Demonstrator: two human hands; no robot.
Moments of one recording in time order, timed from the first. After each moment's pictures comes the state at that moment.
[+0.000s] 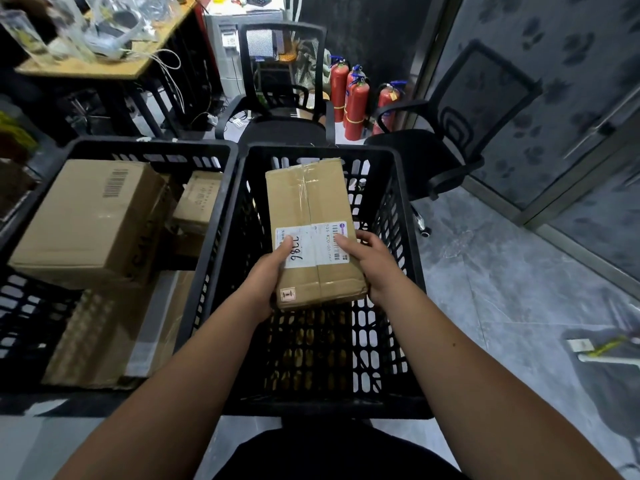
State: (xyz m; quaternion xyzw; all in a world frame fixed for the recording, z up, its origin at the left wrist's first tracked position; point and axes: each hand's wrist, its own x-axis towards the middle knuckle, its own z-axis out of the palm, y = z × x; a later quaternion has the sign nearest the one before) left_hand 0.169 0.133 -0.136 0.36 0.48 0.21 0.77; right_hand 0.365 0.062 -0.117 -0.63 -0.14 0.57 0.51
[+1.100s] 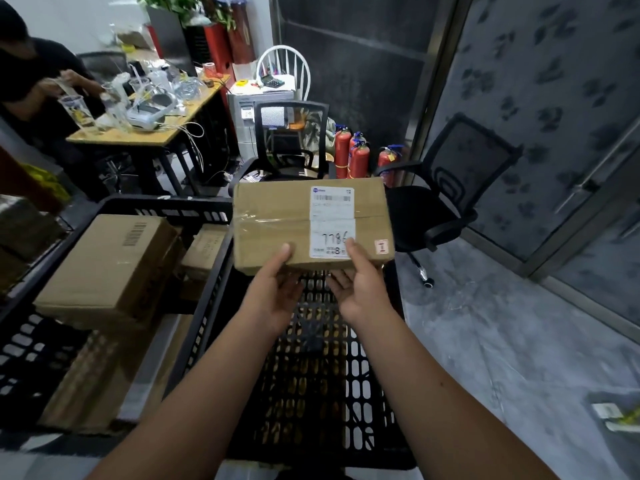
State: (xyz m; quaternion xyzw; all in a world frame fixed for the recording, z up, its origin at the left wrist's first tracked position) left_hand 0.216 0.123 -0.059 0.22 0.44 0.41 0.77; right_hand 0.355 0.086 -0.076 -0.49 -0.01 0.54 0.69
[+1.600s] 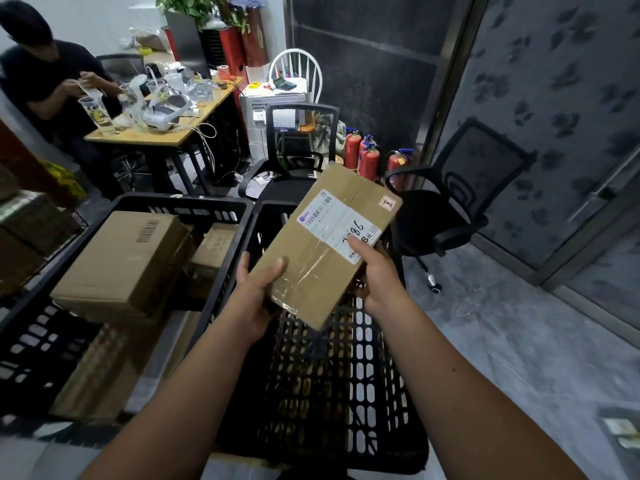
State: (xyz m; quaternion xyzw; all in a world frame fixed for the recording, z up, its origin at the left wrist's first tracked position) left_hand 0.166 0.142 -0.085 0.28 0.46 0.38 0.75; right_hand 0.384 0.093 -0.068 -0.55 -0.16 0.53 0.62
